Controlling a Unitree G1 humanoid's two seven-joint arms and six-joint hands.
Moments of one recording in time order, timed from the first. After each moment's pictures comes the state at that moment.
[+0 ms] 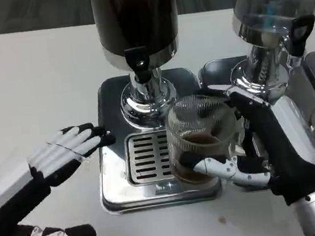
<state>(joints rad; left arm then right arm) 0.00 0.73 0.19 0.54 0.15 -1.32 -0.51 0.19 -0.17 0.21 -0.17 -0.51 -0.29 -0.18</state>
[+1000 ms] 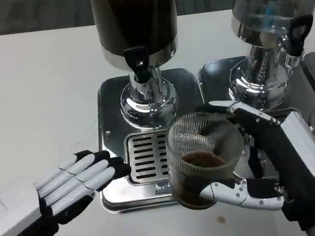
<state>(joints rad) 0.15 0.81 0.17 0.41 0.20 -1.39 -0.40 0.36 -0.19 0.21 -0.37 -0.49 -0.29 -0.10</state>
